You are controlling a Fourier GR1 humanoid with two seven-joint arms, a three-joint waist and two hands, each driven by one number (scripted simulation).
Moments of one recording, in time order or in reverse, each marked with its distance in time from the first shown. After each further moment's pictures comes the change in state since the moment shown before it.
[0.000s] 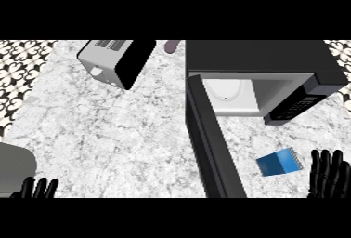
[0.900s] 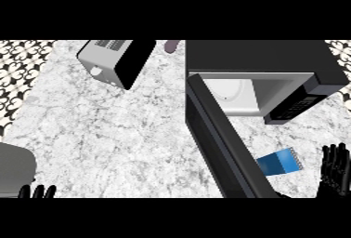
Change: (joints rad) left arm 0.042 0.038 -0.023 -0.002 0.012 0.026 -0.057; right arm -0.160 -0.074 -0.279 0.396 -0.128 0.080 -0.150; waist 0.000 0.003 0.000
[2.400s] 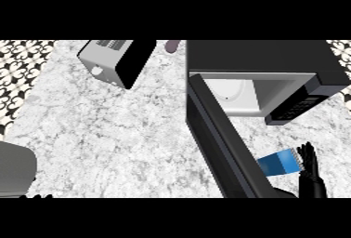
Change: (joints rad) left arm 0.052 0.075 -0.001 0.036 0.063 0.032 -0.103; right arm -0.323 -0.075 -0.151 0.820 -0.019 0.230 -0.321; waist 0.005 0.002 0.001
